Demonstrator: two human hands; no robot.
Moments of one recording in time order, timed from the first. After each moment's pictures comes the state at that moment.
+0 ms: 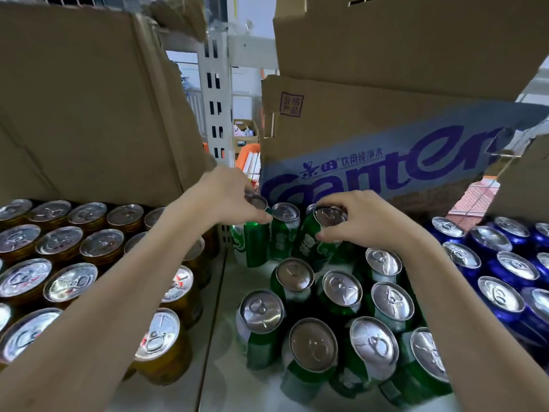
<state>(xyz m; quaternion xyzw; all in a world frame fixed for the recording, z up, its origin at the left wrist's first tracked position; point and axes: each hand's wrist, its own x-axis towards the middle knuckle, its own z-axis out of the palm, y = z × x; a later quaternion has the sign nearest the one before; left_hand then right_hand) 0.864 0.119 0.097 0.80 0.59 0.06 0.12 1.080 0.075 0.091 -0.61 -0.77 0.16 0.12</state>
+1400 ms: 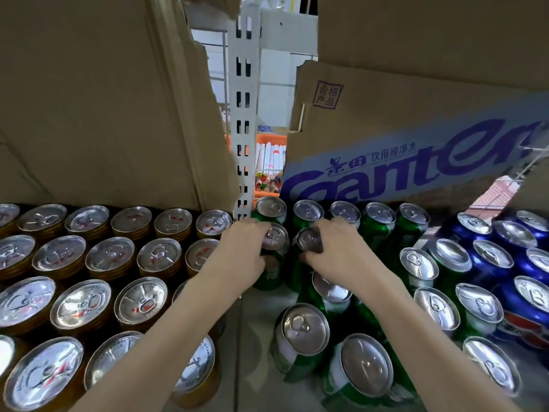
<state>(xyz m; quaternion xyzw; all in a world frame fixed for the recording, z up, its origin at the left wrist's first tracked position) 0.835 0.117 0.006 0.82 0.53 0.16 0.13 1.001 0.089 0.030 -0.70 -0.69 0.12 0.10</state>
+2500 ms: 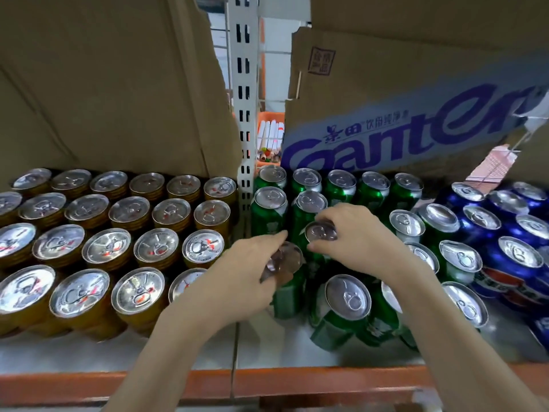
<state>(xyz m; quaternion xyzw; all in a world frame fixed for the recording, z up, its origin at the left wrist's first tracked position) 0.828 0.007 0.019 0.84 0.45 0.18 0.25 1.013 0.027 0.046 -0.65 -0.75 0.12 0.09</state>
